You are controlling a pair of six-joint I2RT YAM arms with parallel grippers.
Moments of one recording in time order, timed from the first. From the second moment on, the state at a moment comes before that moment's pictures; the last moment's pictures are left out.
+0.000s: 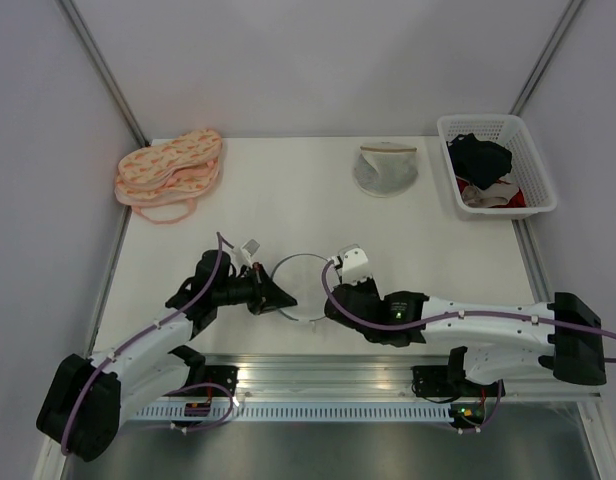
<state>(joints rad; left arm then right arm) -0.46 0.94 0.30 0.13 0.72 -1.08 1.29 1.23 0.83 -0.54 0.76 0.64</state>
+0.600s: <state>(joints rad) -0.46 1.28 0.61 -0.07 0.82 -0.67 1.28 1.10 0.71 -0.46 0.66 0.54</state>
